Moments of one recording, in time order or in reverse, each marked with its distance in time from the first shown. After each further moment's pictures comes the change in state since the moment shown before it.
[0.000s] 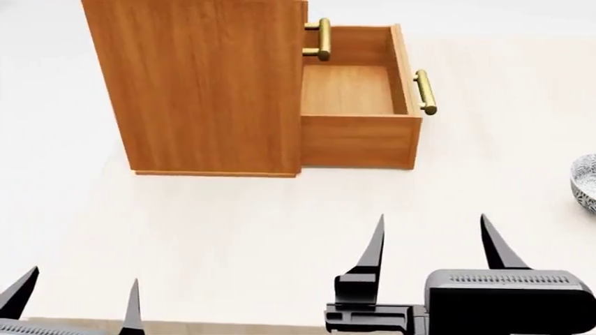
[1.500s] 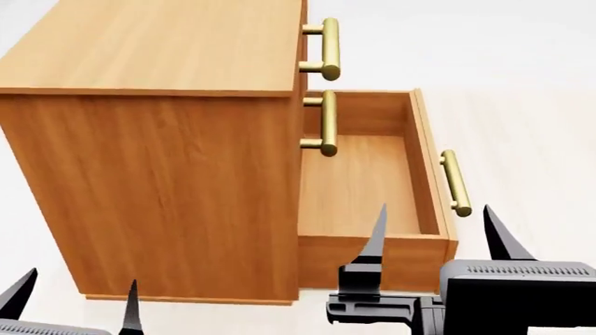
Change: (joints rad) left arm -0.007 -0.031 0.019 -0.001 -0.042 -0.004 -0.050; right arm 0.027 0.018 0.035 -0.031 0.103 0.032 0.021
